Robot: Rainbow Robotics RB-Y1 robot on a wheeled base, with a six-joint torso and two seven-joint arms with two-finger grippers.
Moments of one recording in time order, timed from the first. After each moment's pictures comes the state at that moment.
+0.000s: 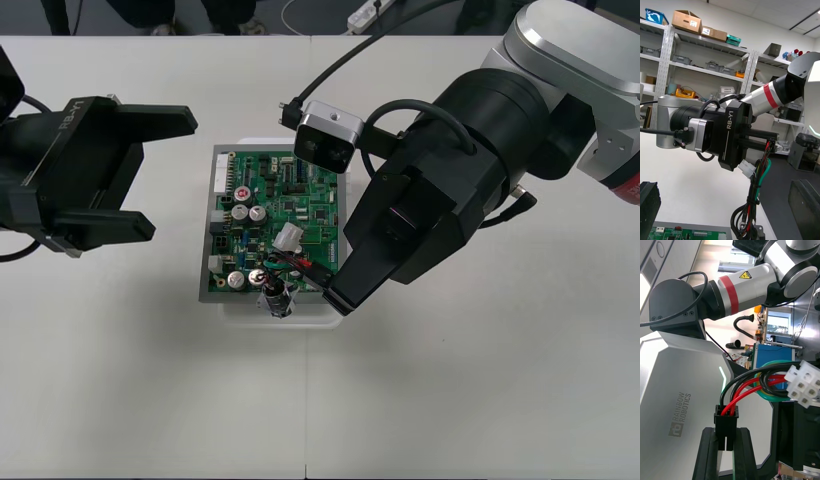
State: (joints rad) right arm -1.02 -0.75 0.77 -1.58 0.50 -1.57 -1.45; left arm -0.35 0.58 0.16 -1.75 -0.80 -1.54 0.39
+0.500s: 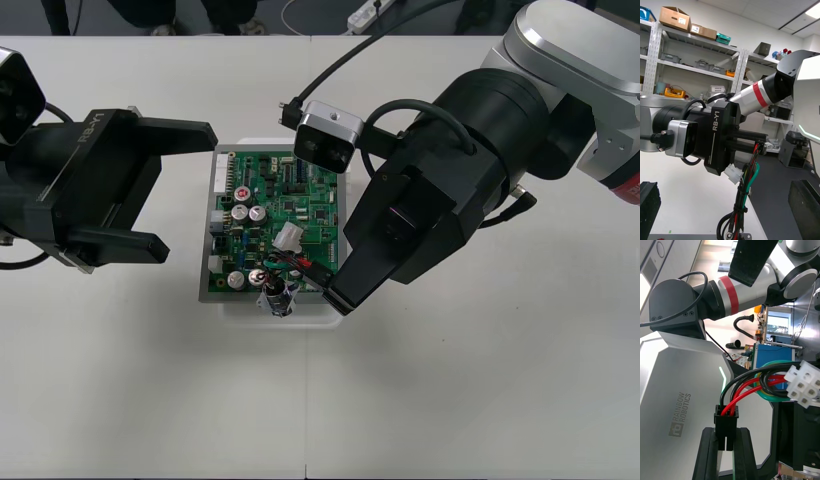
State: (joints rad) right arm -1.02 -0.75 0.77 -1.58 0.50 -1.57 -1.45; left arm -0.35 0.58 0.11 -1.79 -0.79 -1.54 0.39
